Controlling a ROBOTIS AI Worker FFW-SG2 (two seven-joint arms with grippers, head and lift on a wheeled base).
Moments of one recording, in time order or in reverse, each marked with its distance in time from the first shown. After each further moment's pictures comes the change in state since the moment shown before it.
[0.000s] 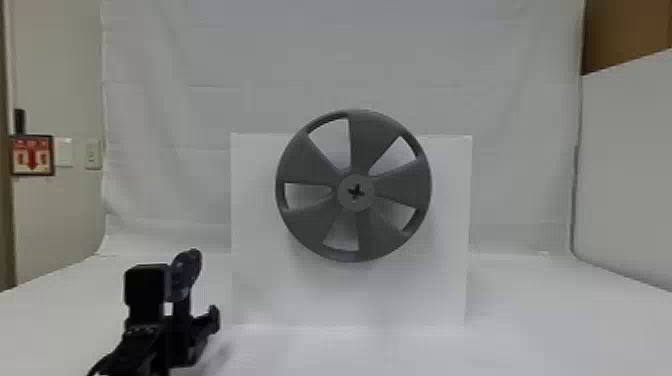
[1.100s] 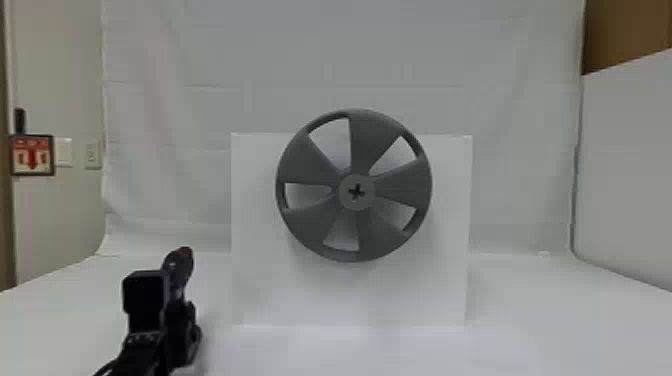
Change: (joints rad) left arm 0.017 -0.003 -0.013 0.025 -0.009 -0.090 0.063; right arm 0.006 0.014 -0.002 0.000 0.007 0.000 0.000
